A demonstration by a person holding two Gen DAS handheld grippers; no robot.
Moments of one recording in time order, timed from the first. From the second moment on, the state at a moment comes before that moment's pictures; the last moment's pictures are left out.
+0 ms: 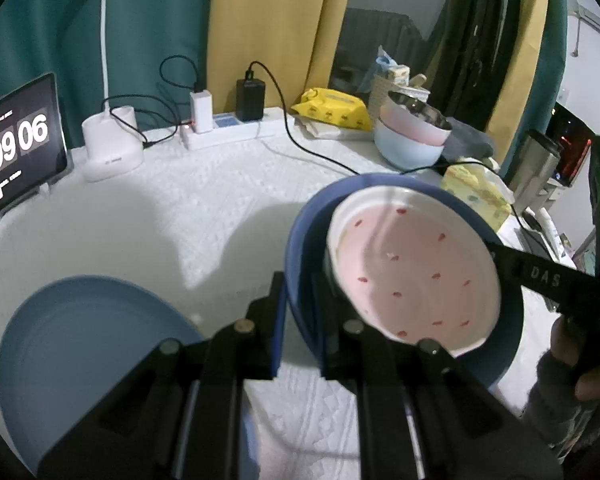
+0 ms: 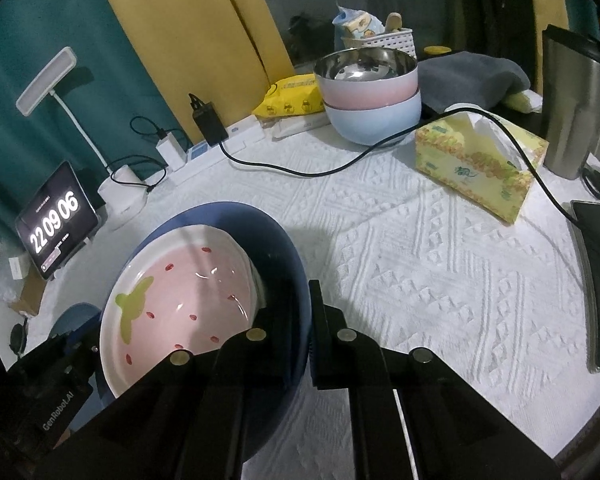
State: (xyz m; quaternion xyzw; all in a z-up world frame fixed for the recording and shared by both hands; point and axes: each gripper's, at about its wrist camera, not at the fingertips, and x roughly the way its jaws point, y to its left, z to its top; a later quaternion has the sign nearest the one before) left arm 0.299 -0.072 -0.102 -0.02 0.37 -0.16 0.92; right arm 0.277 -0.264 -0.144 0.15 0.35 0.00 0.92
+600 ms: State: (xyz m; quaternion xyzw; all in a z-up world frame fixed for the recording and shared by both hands) left arm 0.272 -0.047 -0.080 -0.04 0.34 -0.16 0.93; right arm 0.249 -0.241 -0.117 0.14 0.33 0.00 0.93
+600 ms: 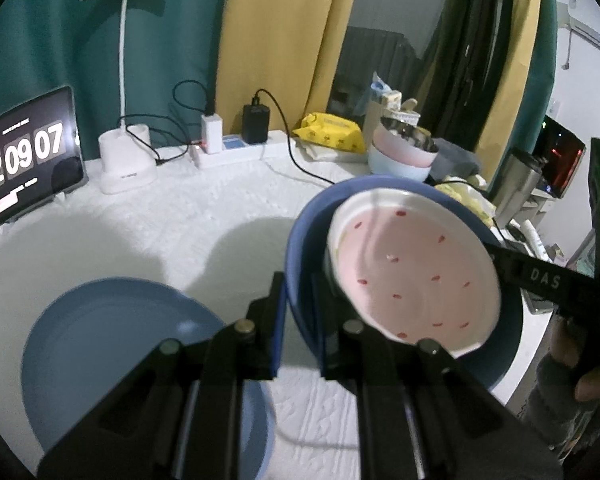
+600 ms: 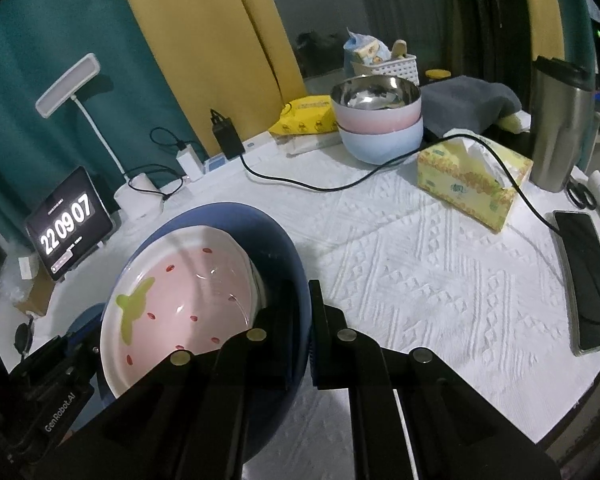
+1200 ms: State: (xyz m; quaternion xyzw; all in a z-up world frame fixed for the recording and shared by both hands) left arm 0.242 0.008 -0.063 -0.05 0.30 -0.15 0.94; right arm 0.230 -0.184 -0.095 0.12 0.31 0.01 0.94
